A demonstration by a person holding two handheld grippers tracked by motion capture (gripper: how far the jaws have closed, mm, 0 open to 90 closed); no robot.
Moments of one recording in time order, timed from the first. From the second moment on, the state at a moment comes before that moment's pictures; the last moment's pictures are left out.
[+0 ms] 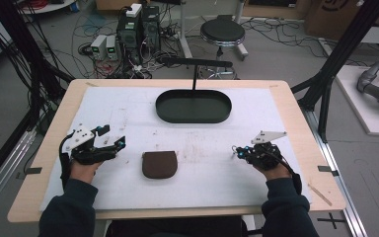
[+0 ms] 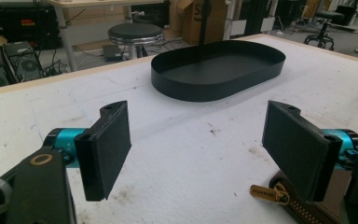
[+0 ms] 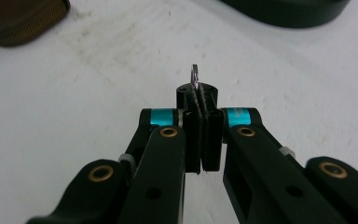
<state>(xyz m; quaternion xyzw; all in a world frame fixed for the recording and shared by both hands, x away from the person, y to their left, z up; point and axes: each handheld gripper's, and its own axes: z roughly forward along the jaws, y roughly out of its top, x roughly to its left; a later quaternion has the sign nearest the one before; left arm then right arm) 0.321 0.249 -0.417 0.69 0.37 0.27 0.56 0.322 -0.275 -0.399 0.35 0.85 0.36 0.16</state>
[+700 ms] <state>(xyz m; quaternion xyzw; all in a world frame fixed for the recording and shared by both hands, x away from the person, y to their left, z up) 0.319 0.254 -0.418 0.69 0.38 0.26 0.56 0.414 -0.242 -0.348 0.36 0.81 0.43 0.19</state>
